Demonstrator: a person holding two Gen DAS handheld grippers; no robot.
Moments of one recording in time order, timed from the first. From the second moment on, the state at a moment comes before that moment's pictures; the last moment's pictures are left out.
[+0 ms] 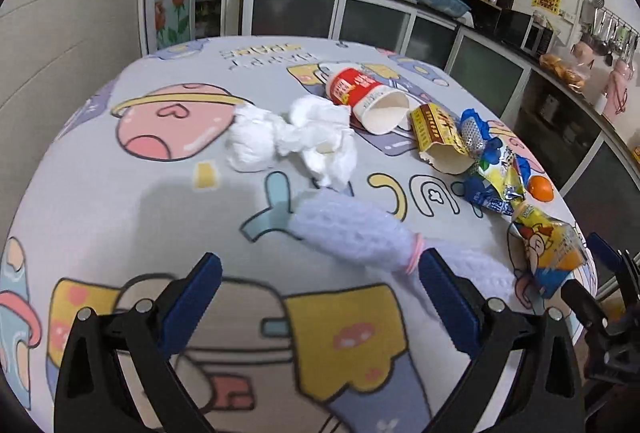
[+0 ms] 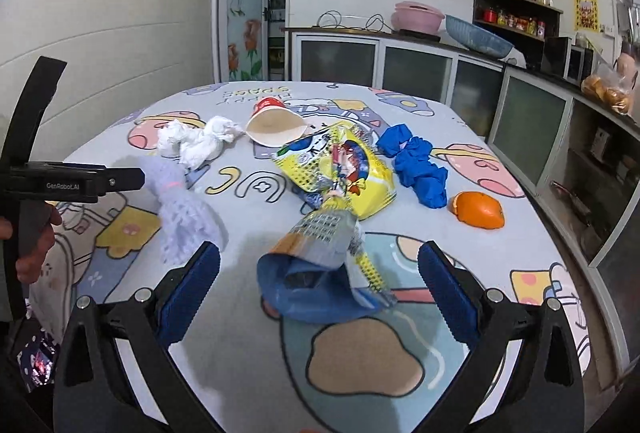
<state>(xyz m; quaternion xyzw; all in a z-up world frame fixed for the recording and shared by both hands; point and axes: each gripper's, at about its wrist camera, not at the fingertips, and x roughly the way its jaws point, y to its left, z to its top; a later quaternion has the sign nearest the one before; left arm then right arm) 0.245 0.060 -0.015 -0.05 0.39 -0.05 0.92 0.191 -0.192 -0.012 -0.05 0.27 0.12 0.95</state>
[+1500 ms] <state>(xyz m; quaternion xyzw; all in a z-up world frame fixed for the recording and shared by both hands) 0.227 0.036 0.011 -0.13 0.36 -0.20 0.90 0.178 -0.216 -0.004 -0.02 0.29 0.12 0.95</state>
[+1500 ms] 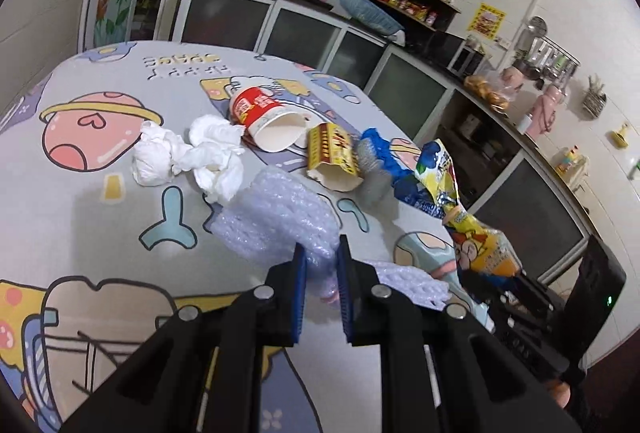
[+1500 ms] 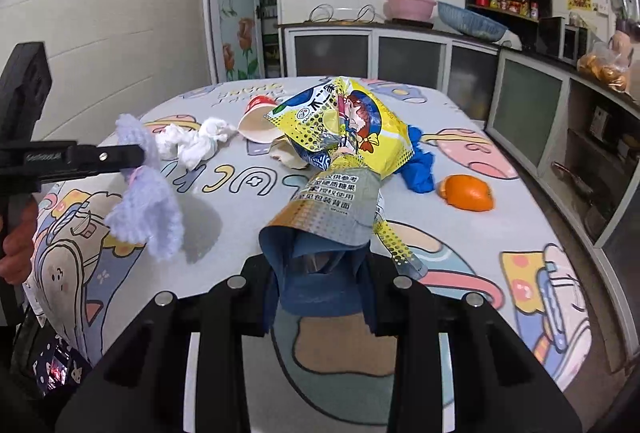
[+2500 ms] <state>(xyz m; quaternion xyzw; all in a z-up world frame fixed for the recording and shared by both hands) 0.115 -0.274 -0.012 0.03 0.36 -0.55 0.75 -0.078 -0.432 -0.035 0.06 0.33 -0.19 0.92</state>
